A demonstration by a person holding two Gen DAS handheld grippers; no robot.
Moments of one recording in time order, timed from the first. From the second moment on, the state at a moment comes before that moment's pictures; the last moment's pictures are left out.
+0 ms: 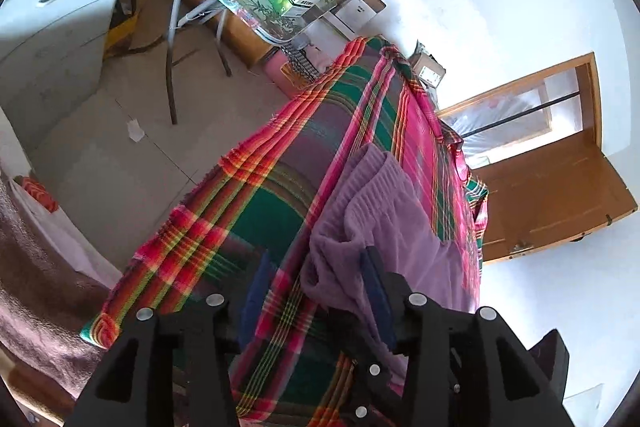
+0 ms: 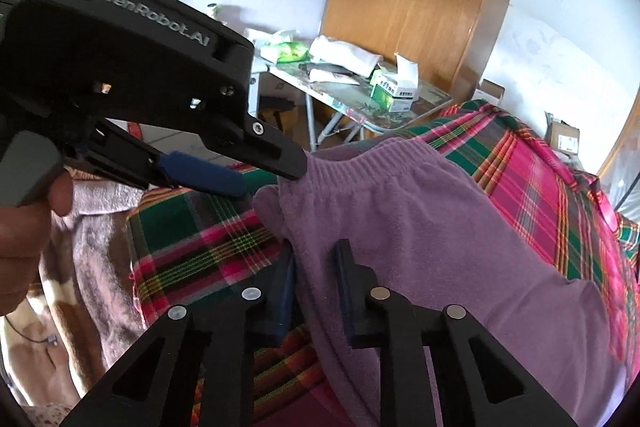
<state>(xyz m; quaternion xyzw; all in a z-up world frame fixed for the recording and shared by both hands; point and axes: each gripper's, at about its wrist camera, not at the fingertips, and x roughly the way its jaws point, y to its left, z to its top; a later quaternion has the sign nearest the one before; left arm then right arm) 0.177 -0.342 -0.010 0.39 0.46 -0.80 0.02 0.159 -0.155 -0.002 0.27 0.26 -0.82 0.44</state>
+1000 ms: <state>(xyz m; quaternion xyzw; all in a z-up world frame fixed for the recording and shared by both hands) 0.123 -0.343 -0.024 0.43 0.53 -0.73 -0.08 0.169 -0.122 0.025 0.20 0.22 -0.85 0.44</state>
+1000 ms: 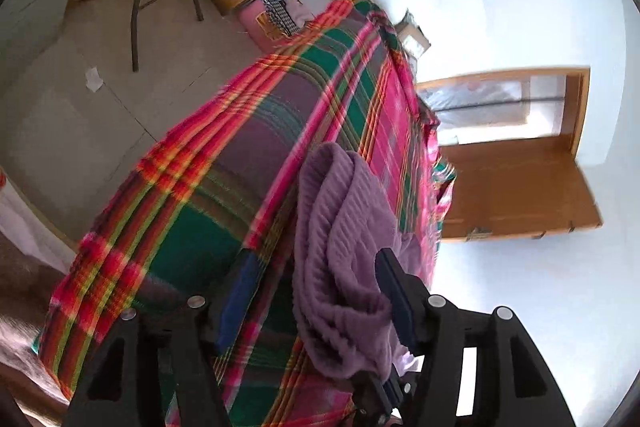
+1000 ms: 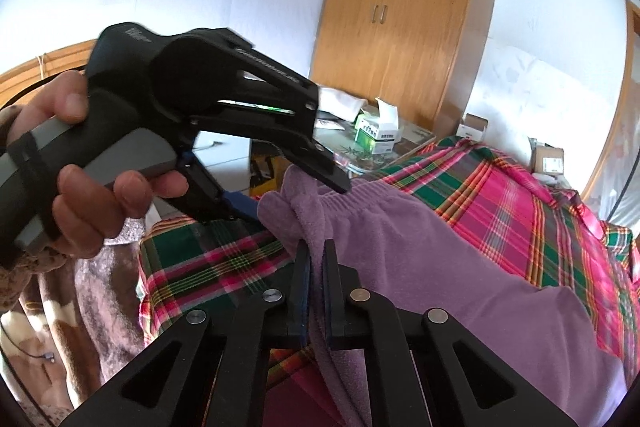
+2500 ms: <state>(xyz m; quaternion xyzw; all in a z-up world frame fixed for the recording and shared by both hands) 0.089 -0.298 0.039 0.43 0.38 -0.82 -0.08 0.161 -0.105 0.040 0.23 0.18 -0.85 0.43</state>
